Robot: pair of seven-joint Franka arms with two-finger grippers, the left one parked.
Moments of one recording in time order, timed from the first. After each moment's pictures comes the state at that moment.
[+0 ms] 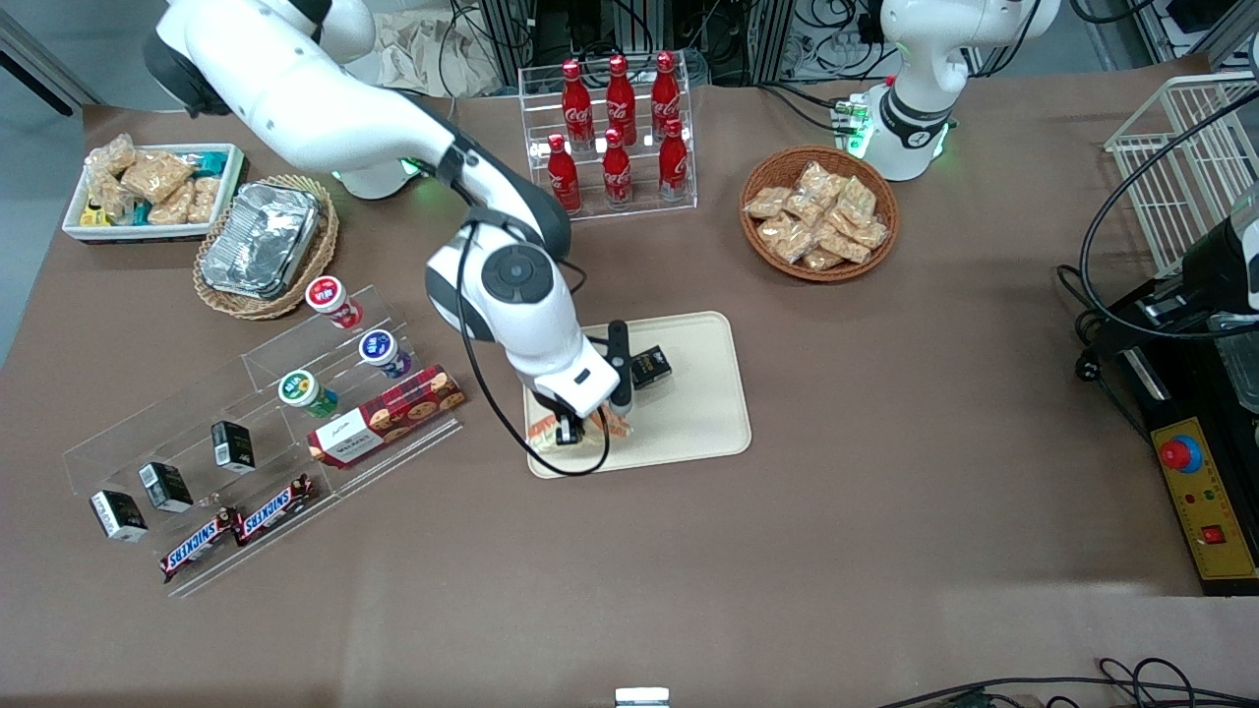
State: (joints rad) arm 0.24 0.68 0.50 -1.50 -0.46 2.24 -0.72
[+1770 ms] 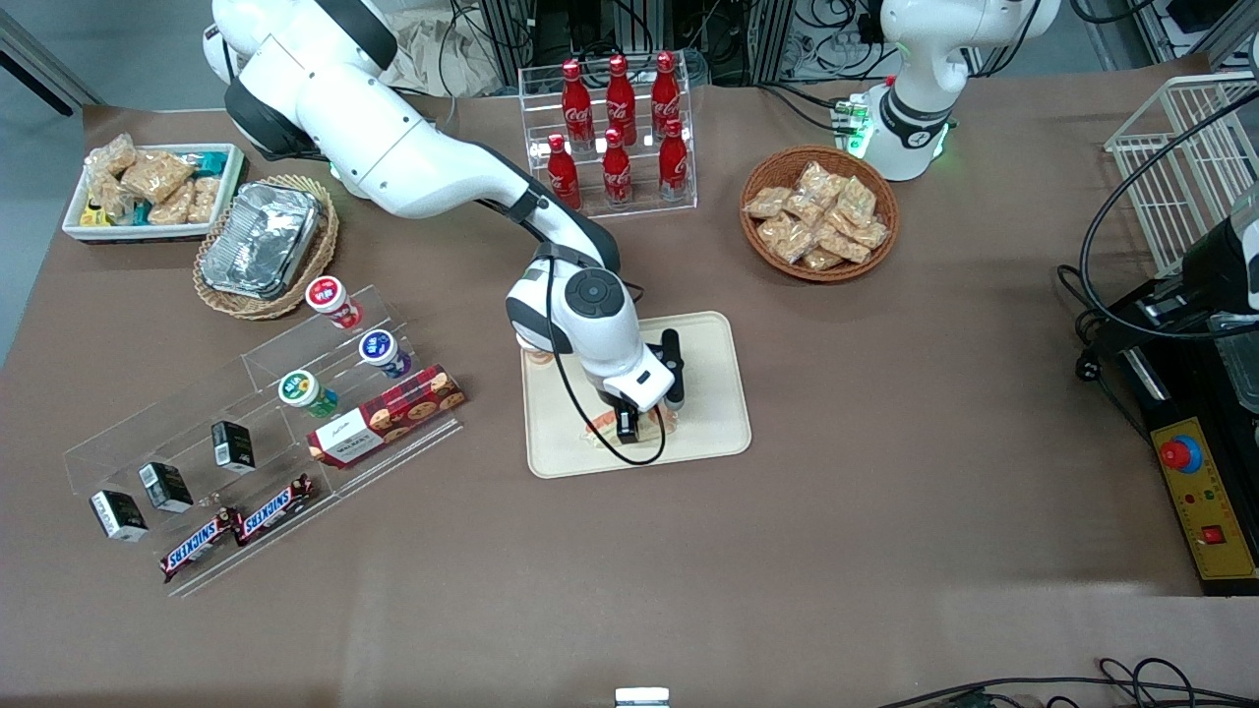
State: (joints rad) arm 0.46 0.83 0.35 -1.47 -0.47 2.42 -0.57
